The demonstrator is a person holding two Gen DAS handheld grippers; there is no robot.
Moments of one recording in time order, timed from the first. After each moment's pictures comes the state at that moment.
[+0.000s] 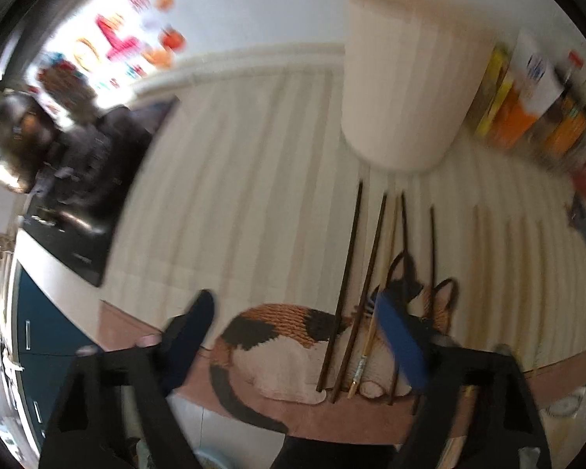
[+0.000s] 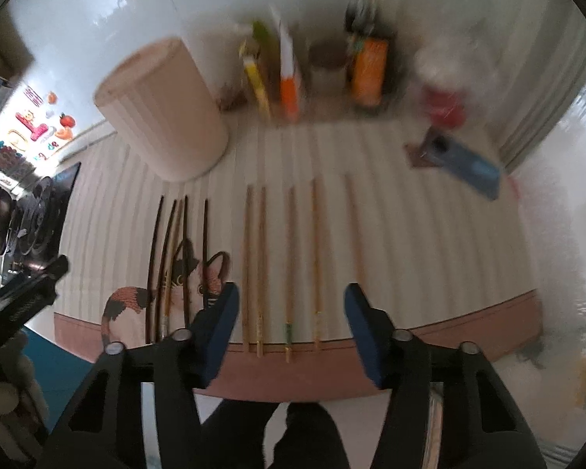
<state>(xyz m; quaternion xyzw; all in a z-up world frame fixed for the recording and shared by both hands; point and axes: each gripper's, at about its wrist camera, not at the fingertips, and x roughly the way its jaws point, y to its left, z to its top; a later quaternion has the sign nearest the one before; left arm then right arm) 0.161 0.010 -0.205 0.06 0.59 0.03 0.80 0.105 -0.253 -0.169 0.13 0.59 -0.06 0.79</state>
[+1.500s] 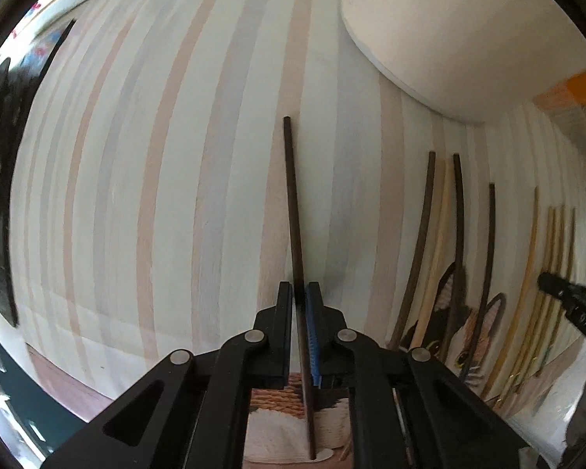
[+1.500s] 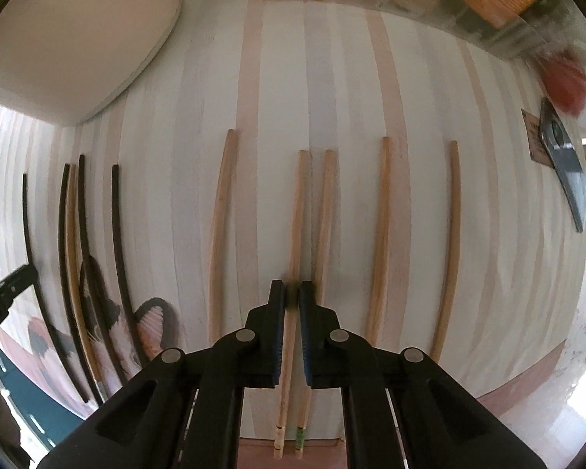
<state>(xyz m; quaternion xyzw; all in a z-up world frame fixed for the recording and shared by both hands) 0.224 0.025 -0.316 0.02 0.72 -0.04 0.70 0.225 -0.224 -0.354 0.06 0.74 -0.07 0.67</state>
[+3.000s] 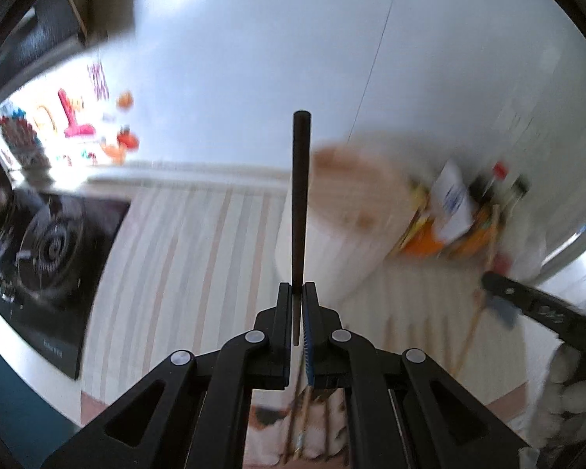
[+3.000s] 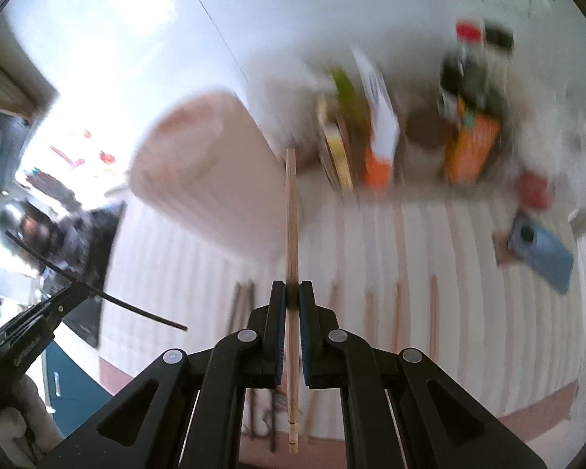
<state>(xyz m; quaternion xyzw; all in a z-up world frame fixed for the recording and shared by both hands) 0.193 -0.008 -0.018 -0.04 0.47 -0.09 0.88 0.241 -0.237 -0.125 0.16 0.52 0.03 0.84</state>
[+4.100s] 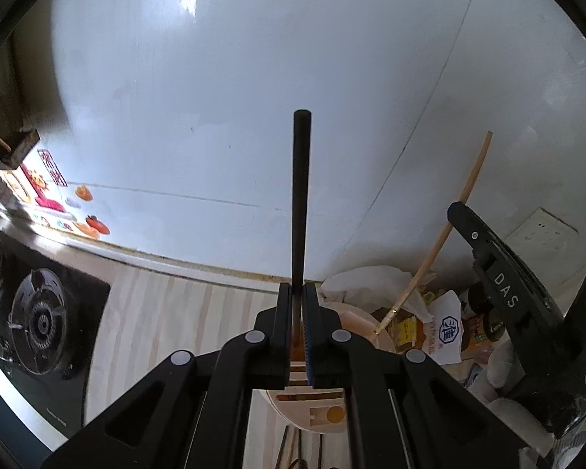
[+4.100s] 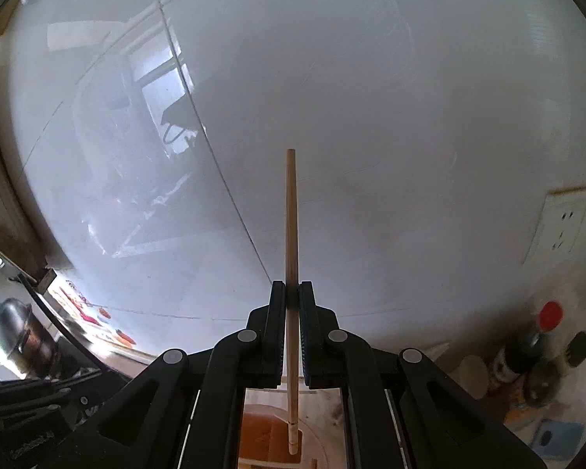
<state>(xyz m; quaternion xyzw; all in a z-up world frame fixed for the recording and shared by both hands) 0.354 -0.033 0.008 -0.05 0.47 -0.08 0.88 0.433 -0.201 -0.031 0.14 0.29 0.01 0.95</state>
